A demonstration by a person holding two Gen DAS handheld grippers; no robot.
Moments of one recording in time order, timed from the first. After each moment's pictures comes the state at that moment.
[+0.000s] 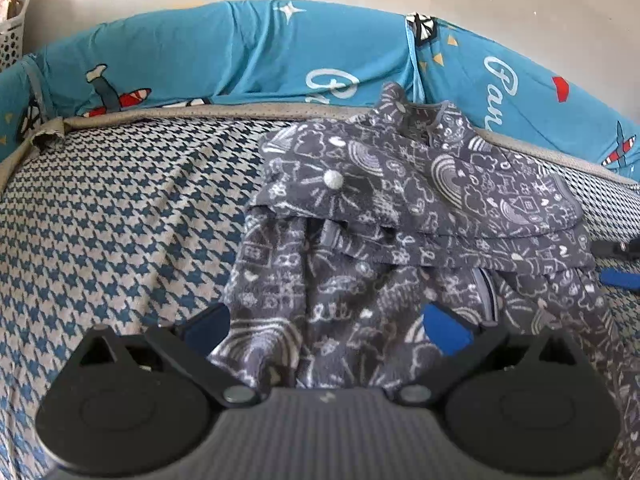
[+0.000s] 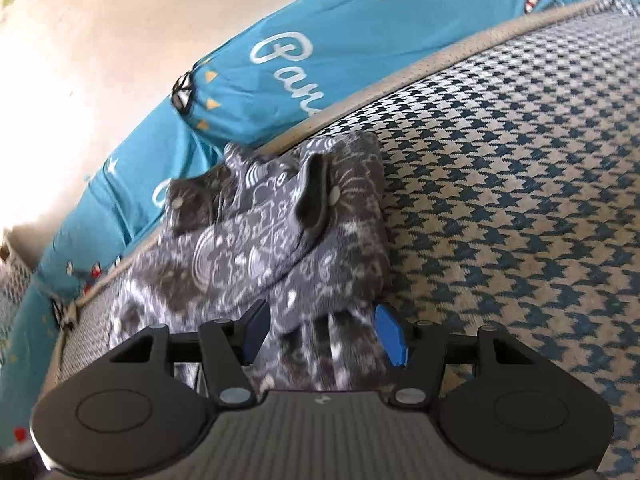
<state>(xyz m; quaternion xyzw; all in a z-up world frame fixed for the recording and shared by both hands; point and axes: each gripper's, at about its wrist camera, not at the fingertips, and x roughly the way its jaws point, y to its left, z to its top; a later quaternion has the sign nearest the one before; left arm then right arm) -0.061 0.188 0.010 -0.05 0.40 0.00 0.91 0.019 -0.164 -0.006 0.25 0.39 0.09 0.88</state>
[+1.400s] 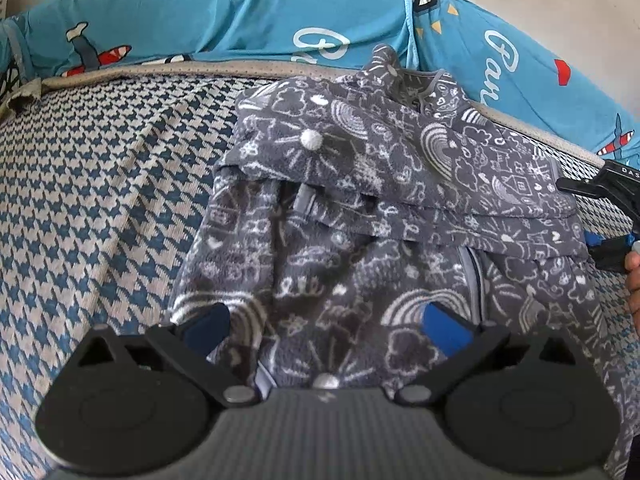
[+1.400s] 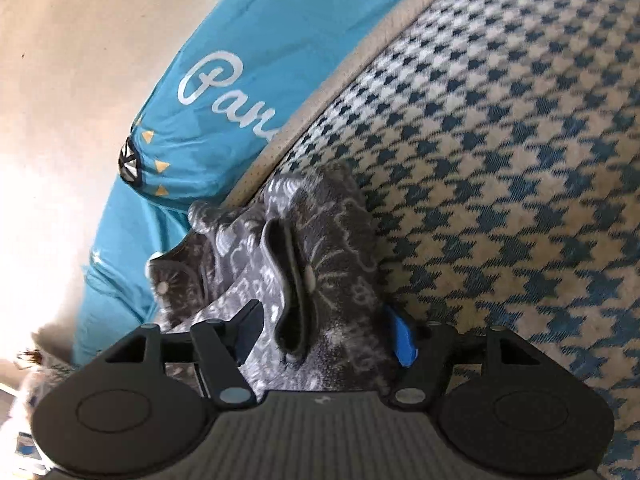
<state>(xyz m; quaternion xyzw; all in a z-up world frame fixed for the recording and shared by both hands) -0.047 0.183 -0.003 -0.09 0.45 -0.02 0.89 0.096 -0.195 -0.041 0.39 0.41 0.09 0.81</state>
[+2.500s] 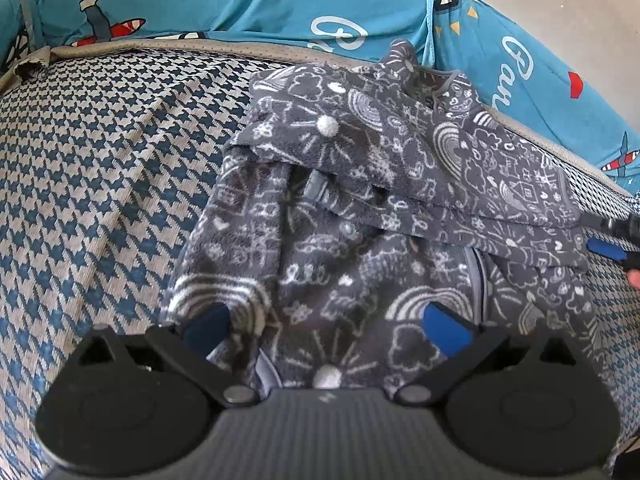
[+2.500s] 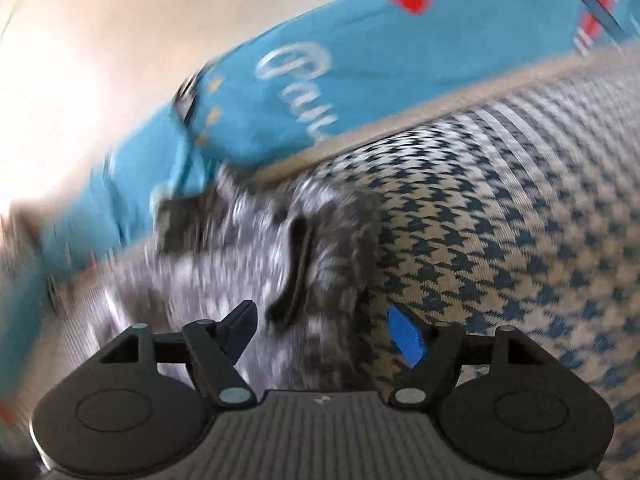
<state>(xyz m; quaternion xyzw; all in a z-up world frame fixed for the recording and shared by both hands) -0.046 0.188 -0.009 -0.13 0.46 -0.01 0.88 0.075 -0.178 -0.006 0.14 0.39 0.16 0.90</state>
